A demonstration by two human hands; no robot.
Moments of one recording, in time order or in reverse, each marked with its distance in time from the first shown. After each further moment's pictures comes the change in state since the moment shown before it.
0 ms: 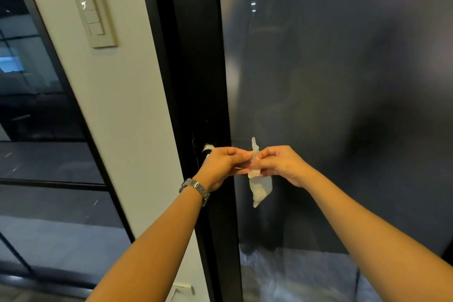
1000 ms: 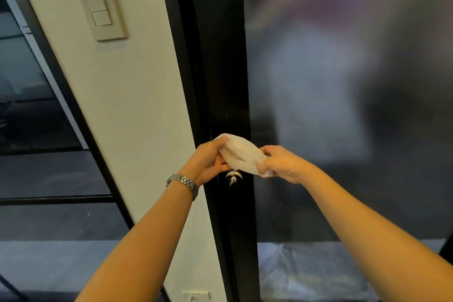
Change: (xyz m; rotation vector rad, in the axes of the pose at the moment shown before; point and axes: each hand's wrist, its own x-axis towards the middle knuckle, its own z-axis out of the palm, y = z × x) left_hand 0.008 0.004 -0.100 -0.347 0.083 -0.272; right_hand 0.035 -0.004 0.079 -0.175 0.051 0.205
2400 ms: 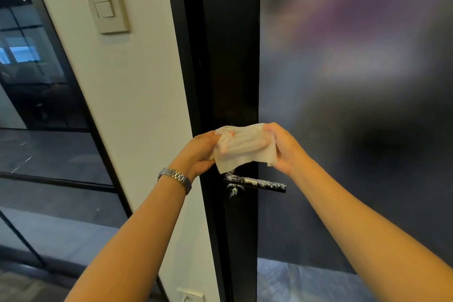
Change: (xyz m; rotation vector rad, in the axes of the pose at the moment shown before) left_hand 0.038 0.026 0.000 0.020 -0.001 0.098; right_hand 0.058 -0.034 -0.023 0.741 -0.075 -0.053
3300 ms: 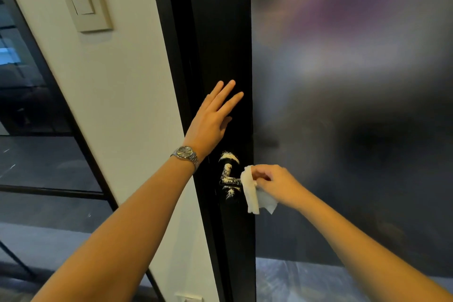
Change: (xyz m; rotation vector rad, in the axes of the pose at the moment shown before) left_hand 0.045 0.014 0.005 1.531 0.276 1.152; right_hand -0.019 0.057 -0.036 -1.112 -0.011 -0.181
